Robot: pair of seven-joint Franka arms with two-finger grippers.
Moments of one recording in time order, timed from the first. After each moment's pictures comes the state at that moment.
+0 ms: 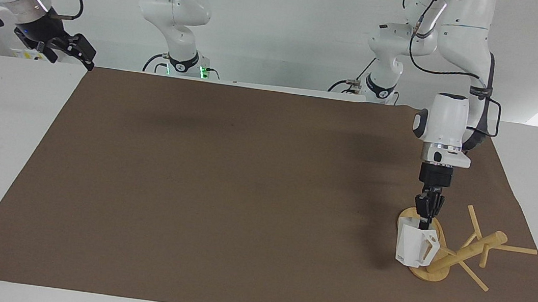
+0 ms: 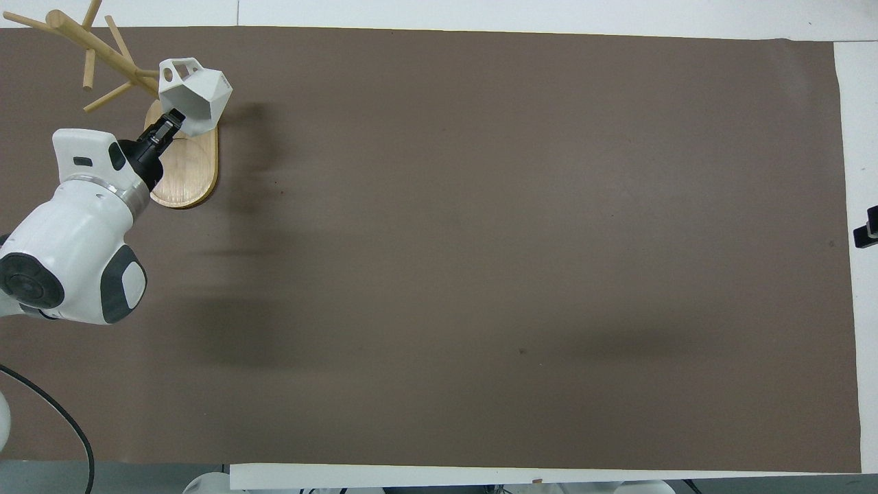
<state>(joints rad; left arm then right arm) -0.01 0.19 -0.09 -2.32 0.22 3.40 -0.90 0.08 -0.02 -0.28 -1.56 -0.03 1.34 -0.07</state>
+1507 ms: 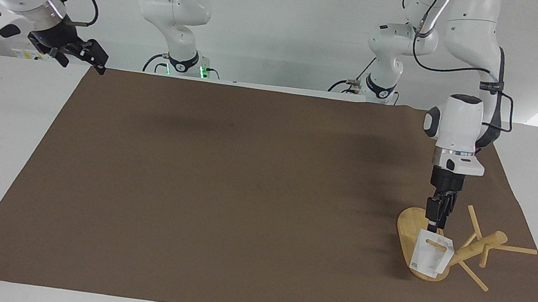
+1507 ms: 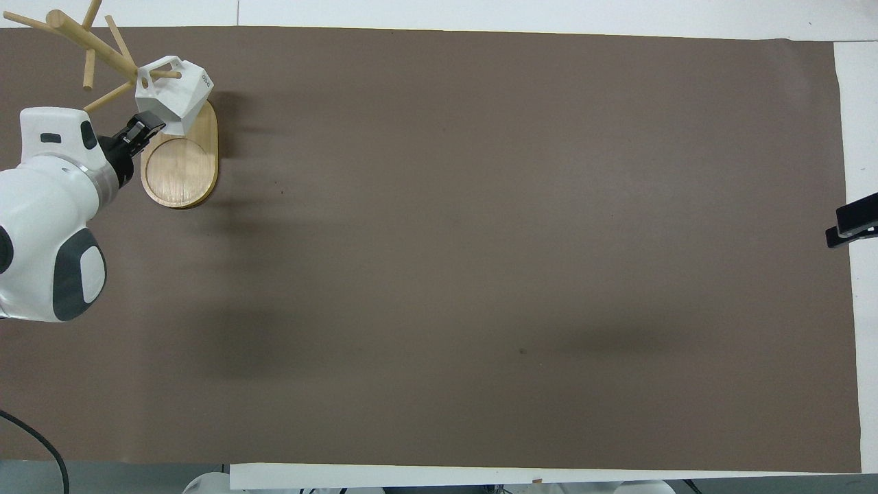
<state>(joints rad) 0.02 0.03 -0.10 -2.26 0.22 2.86 -0.90 0.09 -0.02 -0.25 -1.58 -0.03 1.34 -0.04</state>
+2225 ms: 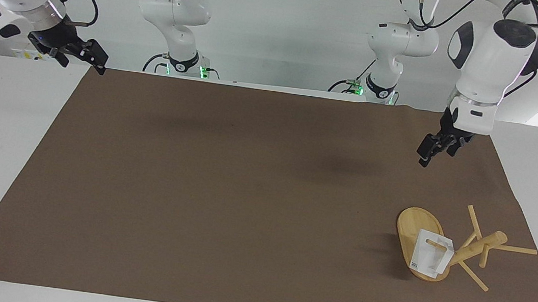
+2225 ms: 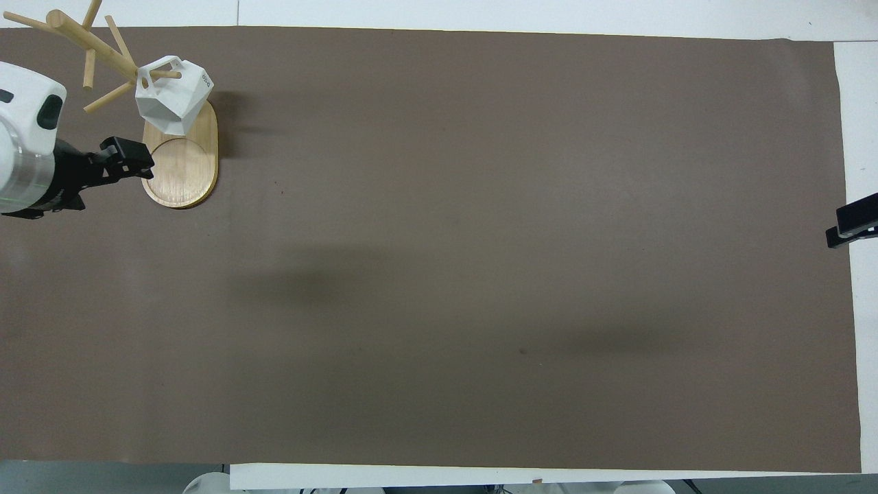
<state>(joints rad) -0.08 -0.11 -0.10 -1.85 0.07 1.79 -0.47 0.09 -0.02 -0.25 -1.58 -0.03 1.34 -0.04</state>
